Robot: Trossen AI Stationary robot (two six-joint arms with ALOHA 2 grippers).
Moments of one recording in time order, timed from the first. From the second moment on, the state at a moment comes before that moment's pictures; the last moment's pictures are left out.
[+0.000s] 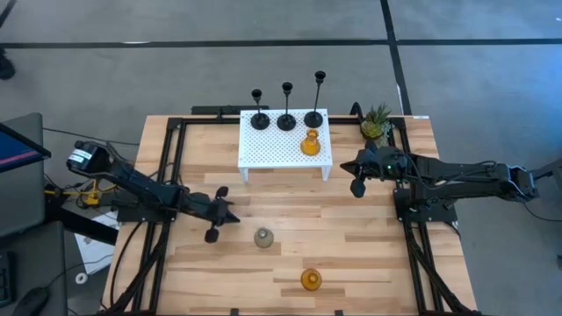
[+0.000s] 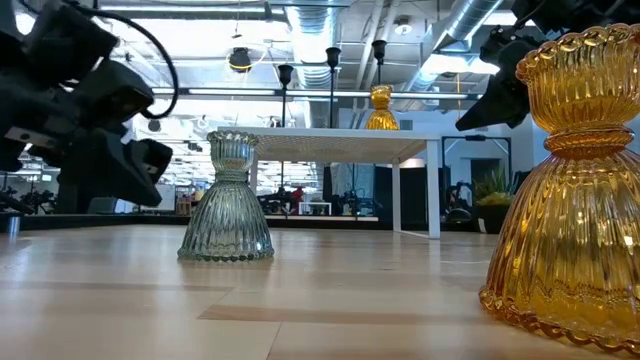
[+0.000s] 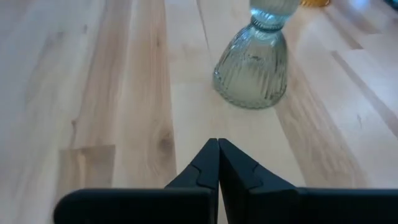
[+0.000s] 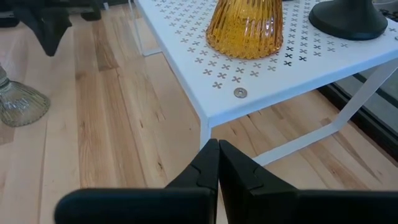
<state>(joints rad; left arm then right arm) -0.28 1.05 0.11 0.56 -0.09 -0.04 -0.19 0.75 0.45 -0.23 0.18 0.10</state>
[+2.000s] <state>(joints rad) -0.22 1.13 0.05 0.90 -0.04 0.00 -0.19 0.75 0.45 -0.22 0.18 0.10</state>
